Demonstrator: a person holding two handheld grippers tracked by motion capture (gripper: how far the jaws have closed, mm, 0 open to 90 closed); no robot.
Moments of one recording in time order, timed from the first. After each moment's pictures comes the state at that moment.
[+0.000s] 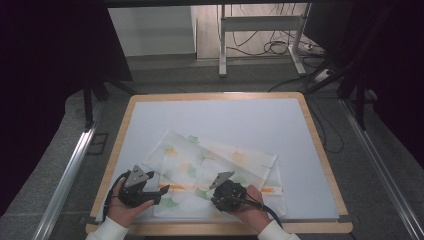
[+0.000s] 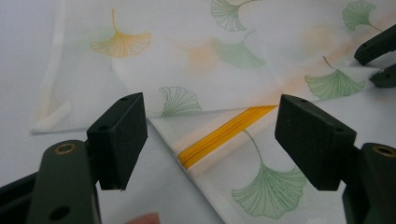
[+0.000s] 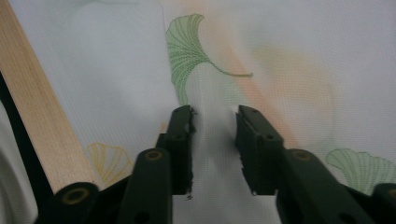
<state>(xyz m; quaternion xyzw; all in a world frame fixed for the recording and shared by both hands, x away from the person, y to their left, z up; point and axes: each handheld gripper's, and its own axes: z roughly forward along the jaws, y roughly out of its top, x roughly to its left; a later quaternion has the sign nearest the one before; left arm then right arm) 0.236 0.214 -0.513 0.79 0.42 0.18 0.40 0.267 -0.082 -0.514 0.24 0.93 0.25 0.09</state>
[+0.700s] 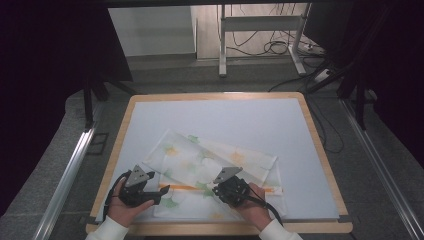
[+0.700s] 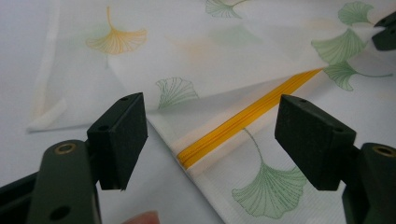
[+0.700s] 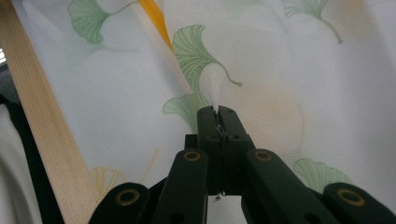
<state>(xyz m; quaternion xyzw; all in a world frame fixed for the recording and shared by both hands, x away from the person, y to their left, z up) 0.238 0.215 -0.514 0.80 0.42 0.18 0.40 0.272 -0.091 -0.500 0.24 0.91 0.31 0.10</state>
